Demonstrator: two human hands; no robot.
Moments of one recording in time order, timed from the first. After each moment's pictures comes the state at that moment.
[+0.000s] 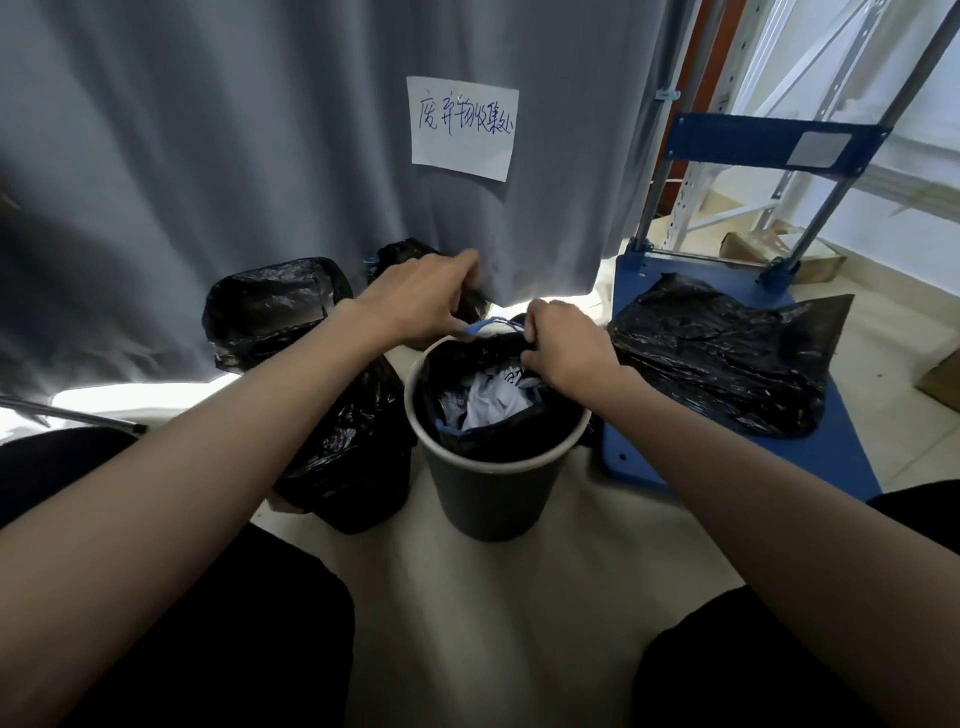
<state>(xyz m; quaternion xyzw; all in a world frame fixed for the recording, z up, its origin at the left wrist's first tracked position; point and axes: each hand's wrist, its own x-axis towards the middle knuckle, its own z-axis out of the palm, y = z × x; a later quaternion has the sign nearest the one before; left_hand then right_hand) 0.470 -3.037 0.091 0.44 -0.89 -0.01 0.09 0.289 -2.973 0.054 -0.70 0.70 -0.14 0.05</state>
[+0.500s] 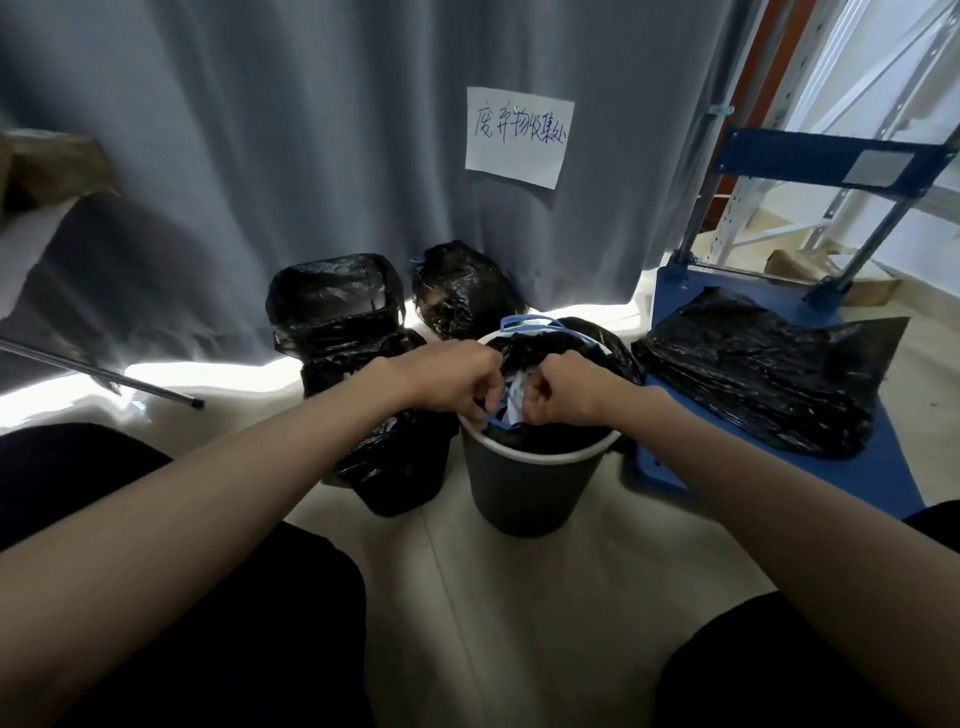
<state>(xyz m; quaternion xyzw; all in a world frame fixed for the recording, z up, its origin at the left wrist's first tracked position) 0.509 -3.000 0.037 0.34 -0.94 -0.06 -0.05 0.323 -2.951 0.041 -0.76 0.62 -0.02 0.19</state>
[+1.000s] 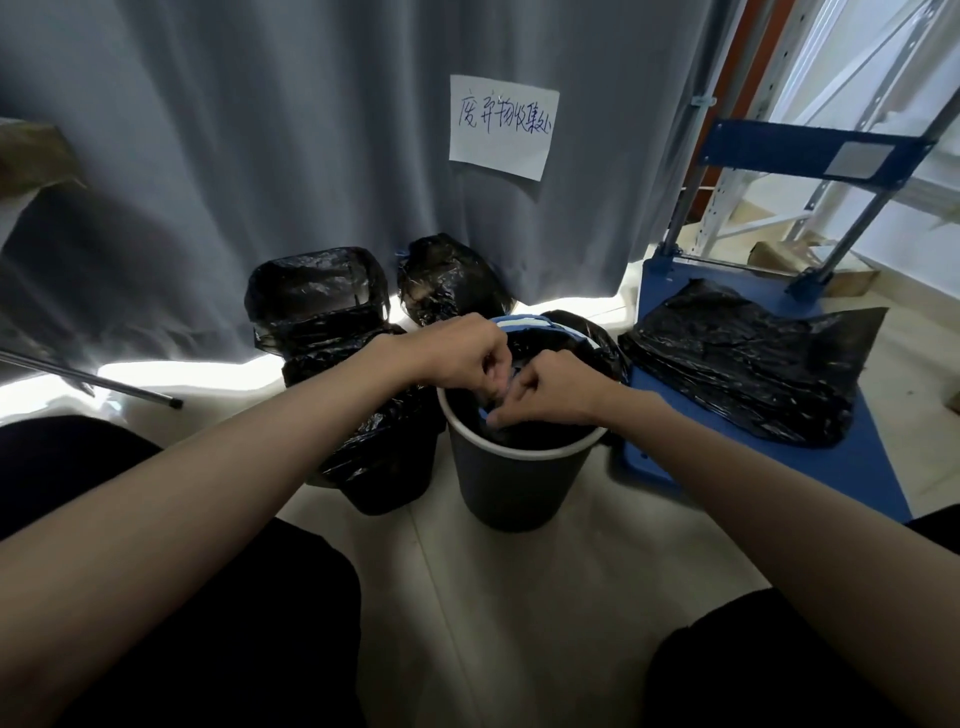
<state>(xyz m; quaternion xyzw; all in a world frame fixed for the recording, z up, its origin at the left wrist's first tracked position) 0.486 -3.009 0.051 0.36 -0.92 -0.16 0.01 0.321 -2.943 0.040 -0.73 0.62 -0.09 0.28</state>
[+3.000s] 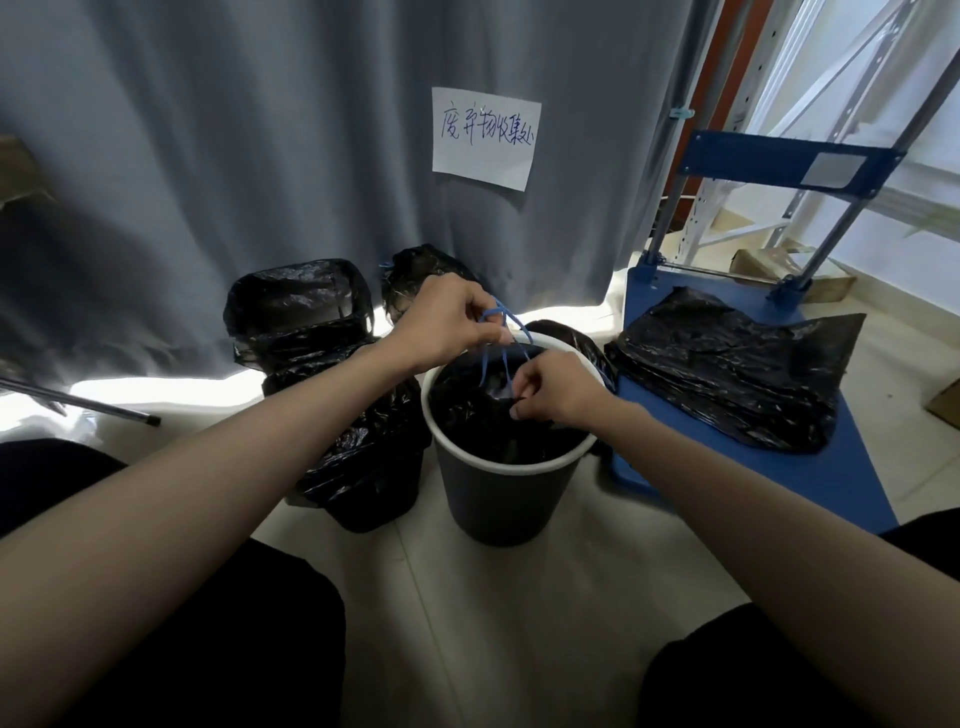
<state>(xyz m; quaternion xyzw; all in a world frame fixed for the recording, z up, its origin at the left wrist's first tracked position) 0.474 -3.014 0.070 0.44 -0.81 -0.24 0.30 0.305 -2.962 0.029 -0.70 0.65 -0.14 0.26</state>
